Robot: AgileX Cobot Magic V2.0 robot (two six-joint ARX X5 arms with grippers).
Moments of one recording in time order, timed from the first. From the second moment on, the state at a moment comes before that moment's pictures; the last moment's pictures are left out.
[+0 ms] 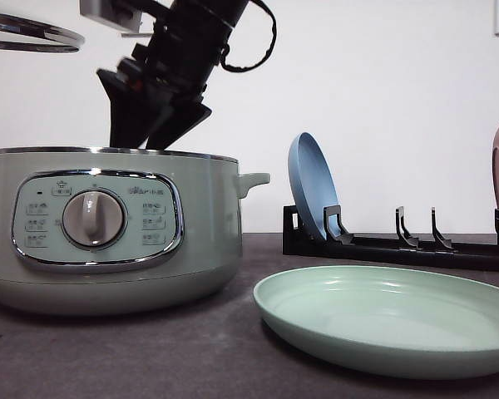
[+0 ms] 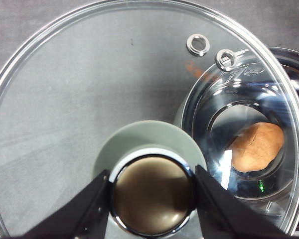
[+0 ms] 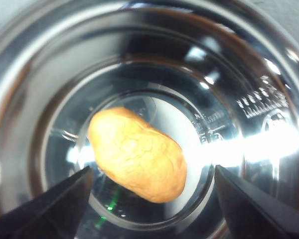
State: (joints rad) left_arx -0.08 1.43 1.90 -1.41 -0.06 0.01; right_arx 0.81 2.05 1.89 -0.75 -0.18 -0.55
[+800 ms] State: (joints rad) left_arx -0.08 1.43 1.90 -1.41 -0.06 0.01; right_arx 0.81 2.07 1.89 -0.71 -0.24 -0.73
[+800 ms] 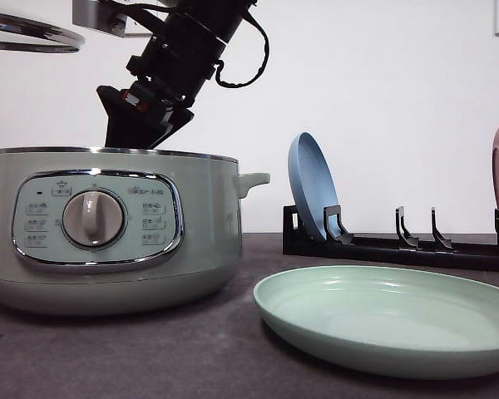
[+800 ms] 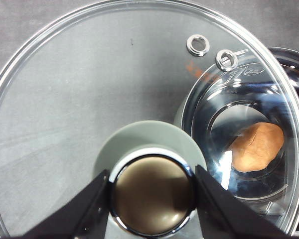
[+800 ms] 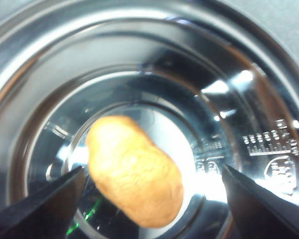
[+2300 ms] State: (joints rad) left_arx -0.08 1.43 1.90 -1.41 -0.06 0.01; right_arx 0.77 2.19 1.90 -0.64 -0.27 -0.64
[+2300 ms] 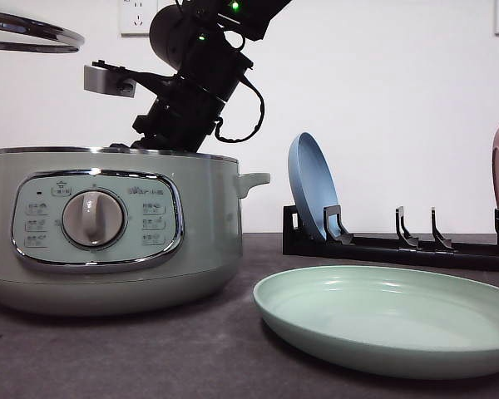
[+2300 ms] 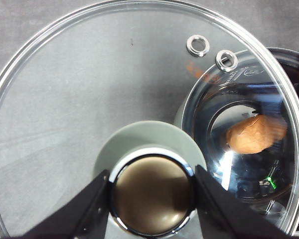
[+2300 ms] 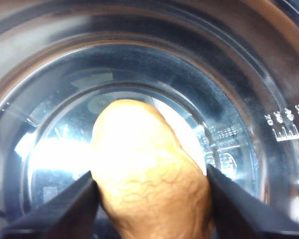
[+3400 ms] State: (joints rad) left_arx -0.08 1.43 1.90 -1.41 -0.02 0.01; right_arx 0.54 1.80 2.31 -1.29 -0.34 -0.32
